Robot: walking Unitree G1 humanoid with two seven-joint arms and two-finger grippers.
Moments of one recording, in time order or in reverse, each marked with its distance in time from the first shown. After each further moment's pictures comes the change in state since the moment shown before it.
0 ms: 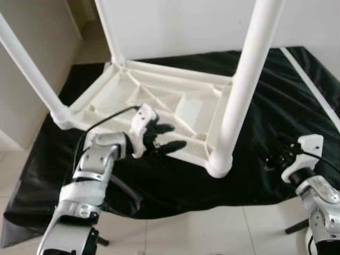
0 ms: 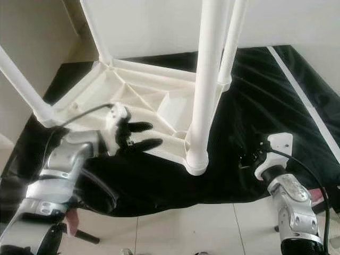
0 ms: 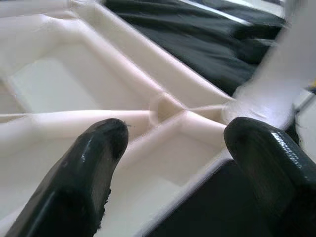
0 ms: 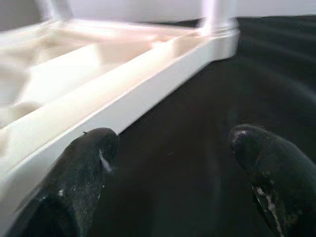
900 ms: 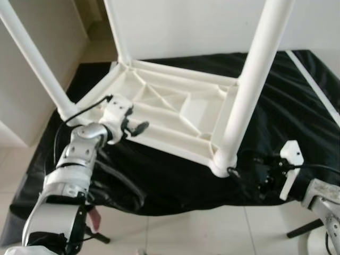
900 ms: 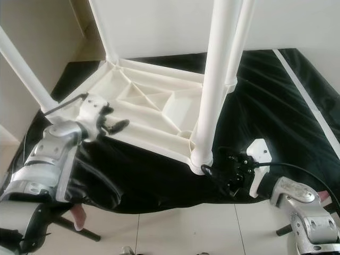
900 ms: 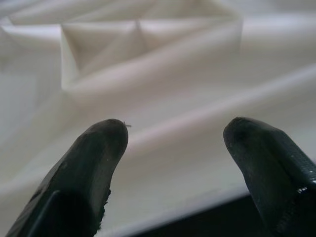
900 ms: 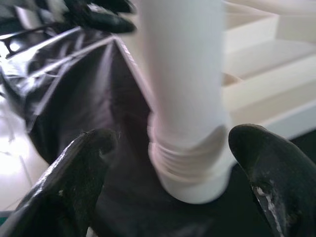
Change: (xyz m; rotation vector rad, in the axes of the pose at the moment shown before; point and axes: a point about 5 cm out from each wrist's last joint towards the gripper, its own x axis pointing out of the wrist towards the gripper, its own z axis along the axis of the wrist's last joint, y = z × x) left arm -0.028 0.055 -0.022 0.195 0.281 0.472; right arm -0.015 0.051 0.016 0.008 0.143 0.567
